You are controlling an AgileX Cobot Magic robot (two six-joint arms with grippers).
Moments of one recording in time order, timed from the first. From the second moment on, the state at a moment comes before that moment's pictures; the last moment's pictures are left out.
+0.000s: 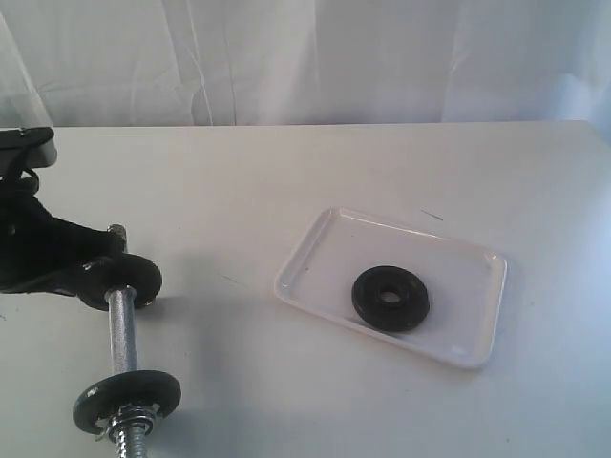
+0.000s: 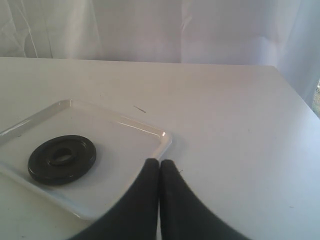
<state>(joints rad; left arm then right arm) -0.38 1.28 -0.82 -0.09 0.70 -0.22 0.11 0.01 0.00 -0.02 0.28 0.04</state>
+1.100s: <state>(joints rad) -0.38 1.65 -0.82 -0.21 0.46 -0.37 0.11 0.01 0.00 -0.02 0.28 0.04</state>
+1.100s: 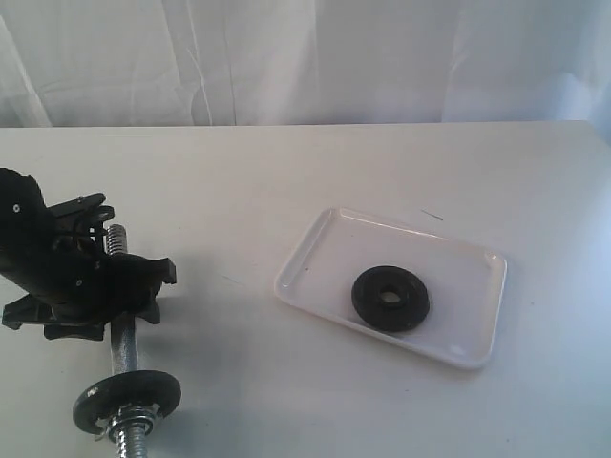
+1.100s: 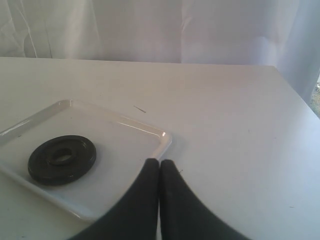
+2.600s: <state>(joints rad) -0.39 1.55 -0.81 -0.21 0.64 0.11 0.11 0.01 0.00 -0.02 0.28 0.04</state>
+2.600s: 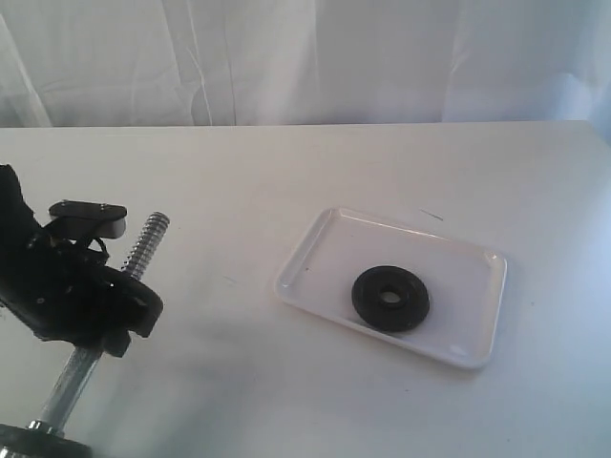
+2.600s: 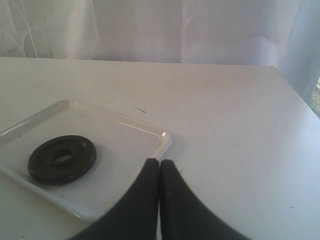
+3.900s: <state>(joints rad) -0.68 1.51 -0.80 -0.18 0.64 0.59 0.11 0.01 0.00 -0.02 0.28 0.04</state>
